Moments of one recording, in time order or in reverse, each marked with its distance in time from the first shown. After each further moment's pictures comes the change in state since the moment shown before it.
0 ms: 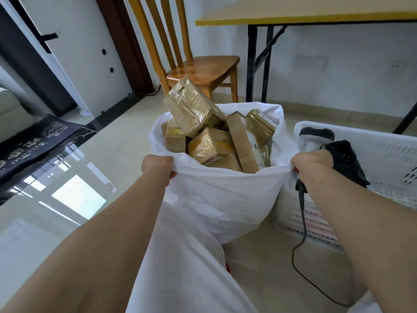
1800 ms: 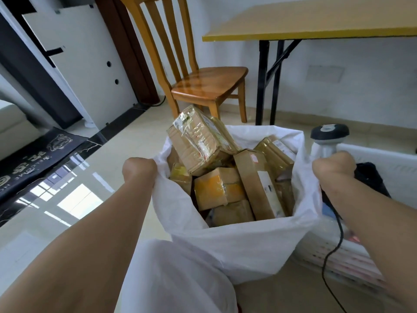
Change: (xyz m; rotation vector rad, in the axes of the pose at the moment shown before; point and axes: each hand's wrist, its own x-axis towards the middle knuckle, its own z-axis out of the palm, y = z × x) left_hand 0.080 0.075 -0.020 1.515 0.067 0.160; right_hand 0.036 -0.066 0.011 0.061 0.064 -0.171
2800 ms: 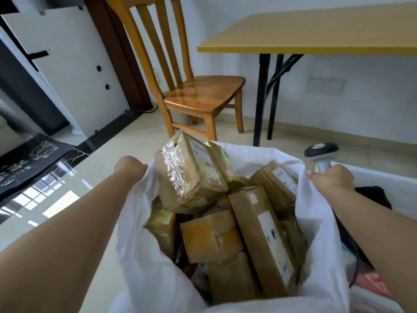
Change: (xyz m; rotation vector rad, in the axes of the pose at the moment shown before) left_hand 0.105 0.014 -0.030 -0.816 0.140 0.013; right_hand 0.071 -0.031 0.033 -0.193 -0.050 -0.108
